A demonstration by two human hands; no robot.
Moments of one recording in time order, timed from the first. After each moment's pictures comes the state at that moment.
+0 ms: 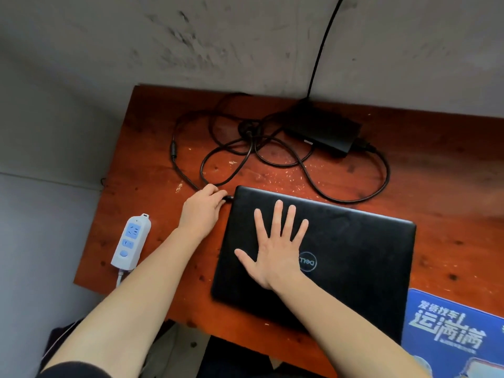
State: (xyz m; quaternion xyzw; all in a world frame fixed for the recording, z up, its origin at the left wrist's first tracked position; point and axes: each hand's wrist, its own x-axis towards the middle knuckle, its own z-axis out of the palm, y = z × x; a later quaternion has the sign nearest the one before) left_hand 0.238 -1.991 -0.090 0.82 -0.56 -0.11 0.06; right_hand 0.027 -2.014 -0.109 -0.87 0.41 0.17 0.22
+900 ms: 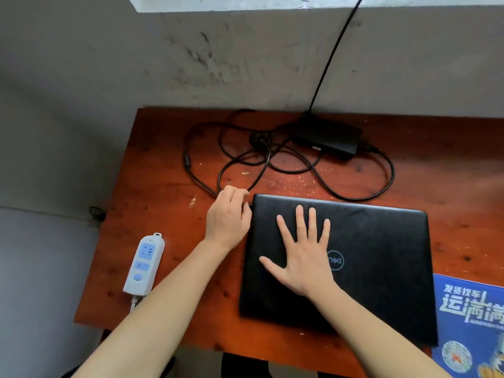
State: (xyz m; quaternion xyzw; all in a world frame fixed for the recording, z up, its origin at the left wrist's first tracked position) left_hand 0.231 -1.987 -0.086 0.78 -0.58 -0.09 0.22; right_hand 0.022 -1.997 -0.124 -0.89 0.45 0.04 0.12
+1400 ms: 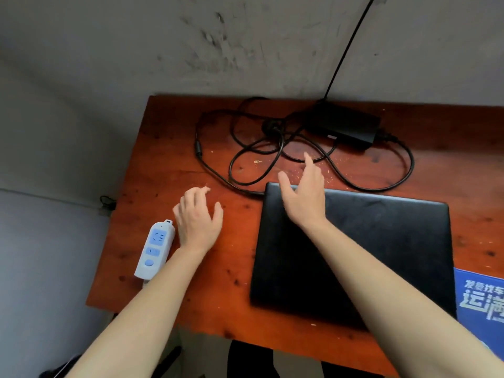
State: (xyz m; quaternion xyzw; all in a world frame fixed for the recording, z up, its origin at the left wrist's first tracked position) left_hand 0.285 -1.925 -0.107 0.88 -0.44 -0.03 0.17; right_hand 0.095 -2.068 -0.084 -0.67 0.58 -0.21 0.42
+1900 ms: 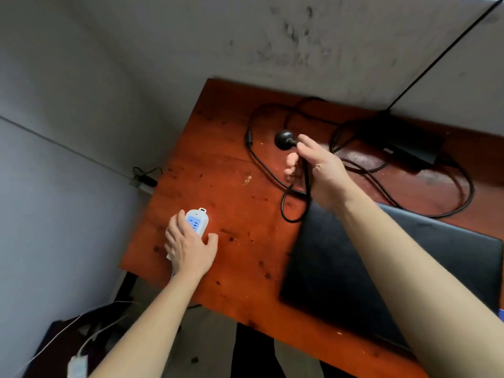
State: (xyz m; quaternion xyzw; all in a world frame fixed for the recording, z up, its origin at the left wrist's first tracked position) left_hand 0.311 -1.803 -0.113 0.97 -0.21 -0.11 0.07; right_hand 0.177 -2.073 -0.012 -0.33 0.36 -0.18 0.85
